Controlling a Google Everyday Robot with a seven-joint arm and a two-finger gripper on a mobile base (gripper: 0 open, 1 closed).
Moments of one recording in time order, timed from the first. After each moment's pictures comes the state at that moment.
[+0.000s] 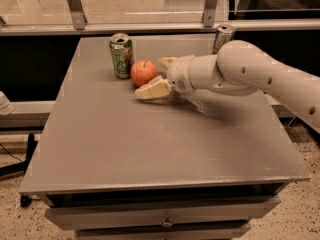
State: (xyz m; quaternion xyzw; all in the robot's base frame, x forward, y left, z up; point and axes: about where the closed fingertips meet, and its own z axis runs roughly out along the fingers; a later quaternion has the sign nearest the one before) arm 0.646 0.026 0.844 -0.48 0.68 0.24 0.49
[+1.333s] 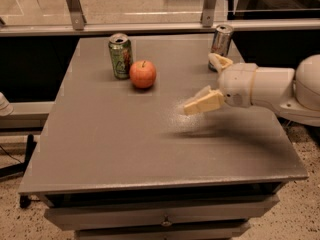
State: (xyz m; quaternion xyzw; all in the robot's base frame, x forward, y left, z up) arm 0.565 -0.083 0.892 -0.45 0.66 0.23 0.55
